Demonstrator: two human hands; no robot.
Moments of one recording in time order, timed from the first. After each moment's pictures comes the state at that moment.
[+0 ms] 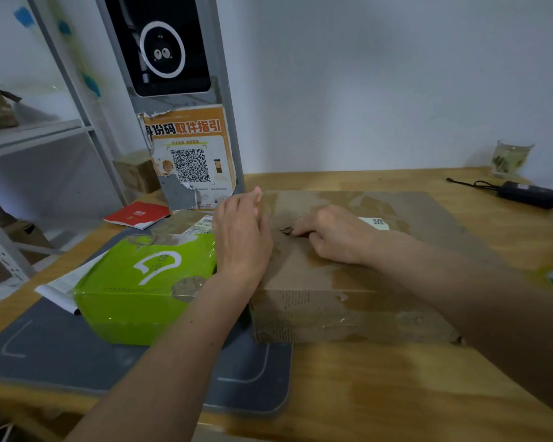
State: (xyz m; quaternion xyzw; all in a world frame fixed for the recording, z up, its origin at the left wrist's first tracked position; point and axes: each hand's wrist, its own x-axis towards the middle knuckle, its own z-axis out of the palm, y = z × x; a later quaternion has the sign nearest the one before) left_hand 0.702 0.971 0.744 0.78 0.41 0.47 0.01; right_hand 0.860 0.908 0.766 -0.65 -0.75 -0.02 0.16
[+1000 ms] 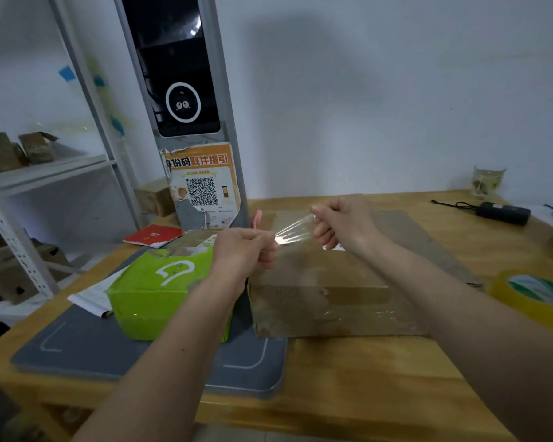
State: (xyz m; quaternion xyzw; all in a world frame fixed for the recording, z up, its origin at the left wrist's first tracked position) left_hand 0.676 0.892 0.800 0.60 0.42 0.42 0.53; right_hand 0.837 0.841 0.811 -0.64 -0.46 0.21 0.57
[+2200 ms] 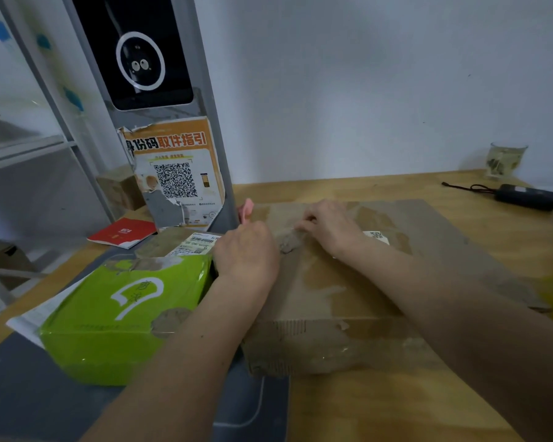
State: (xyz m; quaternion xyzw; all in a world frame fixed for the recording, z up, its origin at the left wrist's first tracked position) left_hand 0.735 0.974 0.764 0.82 0.54 0.13 -0.12; right_hand 0.886 0.961 0.756 -0.73 -0.60 0.00 0.31
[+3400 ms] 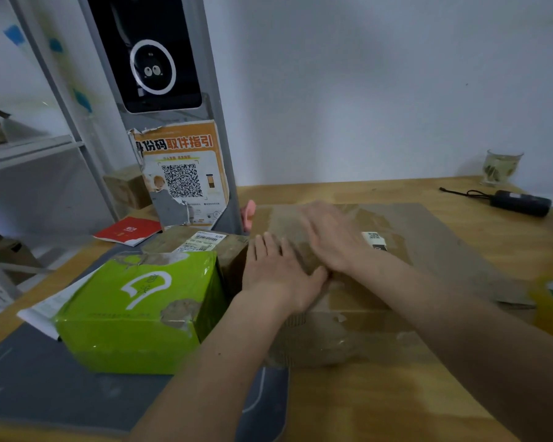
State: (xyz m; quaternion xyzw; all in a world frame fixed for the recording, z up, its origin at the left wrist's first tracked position) left_hand 0.739 0.942 0.747 0.88 0.48 -0.02 0.01; right_hand 0.865 0.926 0.755 -0.73 -0.63 -0.02 0.27
